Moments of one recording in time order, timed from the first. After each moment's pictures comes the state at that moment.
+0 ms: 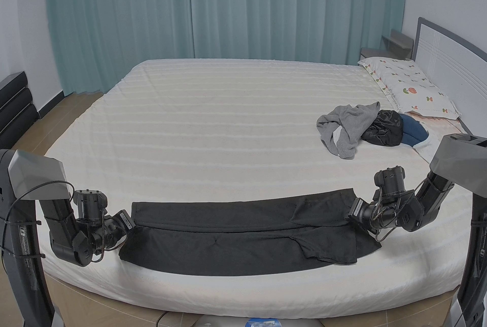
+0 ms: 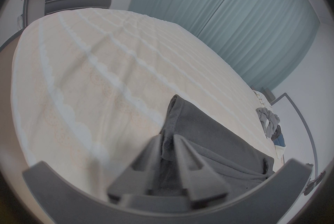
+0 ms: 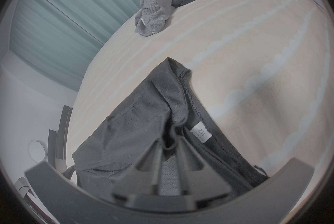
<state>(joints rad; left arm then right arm) 0.02 2.32 -0.47 -1.20 -0.05 -0.63 0.17 2.27 -0.79 -0.68 0.10 0.71</state>
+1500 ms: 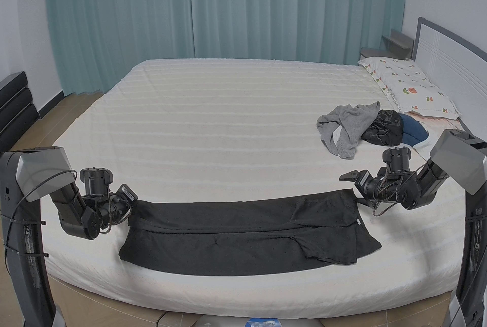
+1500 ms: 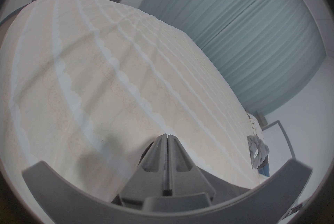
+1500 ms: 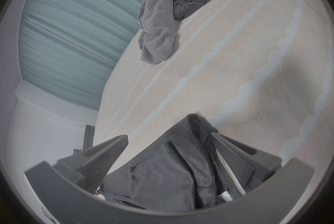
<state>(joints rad) 0.04 2.38 -0.80 -1.01 -0.08 -0.81 0.05 2.39 -1.08 -0.67 0.28 0.82</state>
